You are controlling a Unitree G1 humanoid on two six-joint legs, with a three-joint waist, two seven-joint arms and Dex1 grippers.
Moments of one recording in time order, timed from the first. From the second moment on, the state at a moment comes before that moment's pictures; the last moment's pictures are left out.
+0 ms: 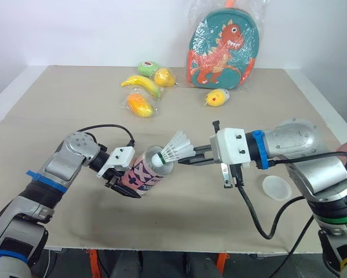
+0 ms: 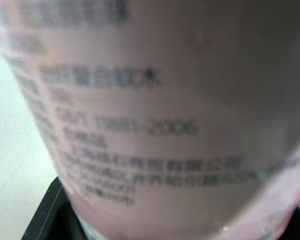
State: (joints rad) left arm -0.70 0.73 -0.38 0.26 -0.23 0.11 -1.62; right arm -0.72 -0.81 0.25 -0.43 0.34 0.33 1.20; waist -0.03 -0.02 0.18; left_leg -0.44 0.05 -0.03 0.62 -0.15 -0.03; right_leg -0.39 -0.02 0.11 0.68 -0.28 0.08
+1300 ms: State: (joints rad) left arm -0.68 0.72 -0.36 0.23 -0.22 0.12 -1.62; right arm -1.01 -0.61 0.46 -0.14 0.32 0.43 1.43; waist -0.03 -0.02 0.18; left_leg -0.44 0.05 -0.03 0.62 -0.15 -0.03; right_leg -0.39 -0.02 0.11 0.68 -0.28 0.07
